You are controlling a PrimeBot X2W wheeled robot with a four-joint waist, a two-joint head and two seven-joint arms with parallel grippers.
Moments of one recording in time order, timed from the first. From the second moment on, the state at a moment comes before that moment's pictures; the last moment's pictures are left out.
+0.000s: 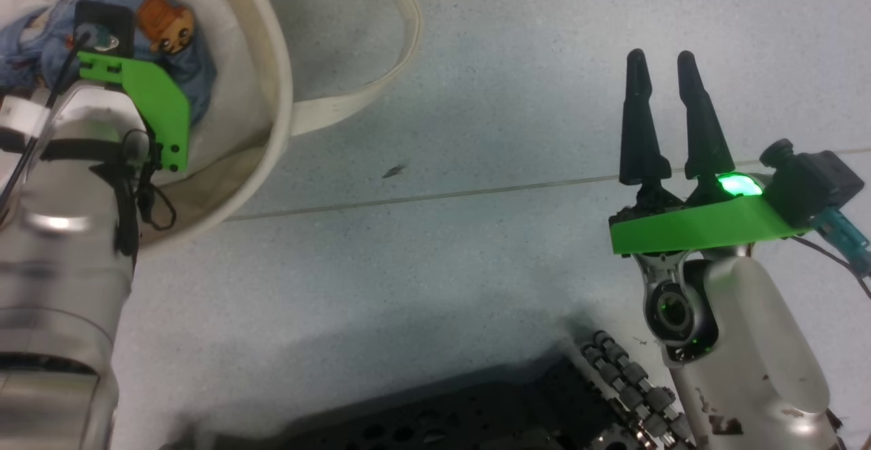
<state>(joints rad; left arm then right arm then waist) -1.19 0.19 -0.21 1.30 -0.02 0.08 0.08 -0.44 -0.05 0.22 0.07 0.52 0.13 -0.25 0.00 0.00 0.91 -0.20</state>
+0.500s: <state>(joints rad) -1.21 0.19 -0.25 1.30 0.00 0.18 0.12 -0.45 -0.05 0.23 0.06 0.49 0.13 -0.25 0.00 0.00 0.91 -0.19</state>
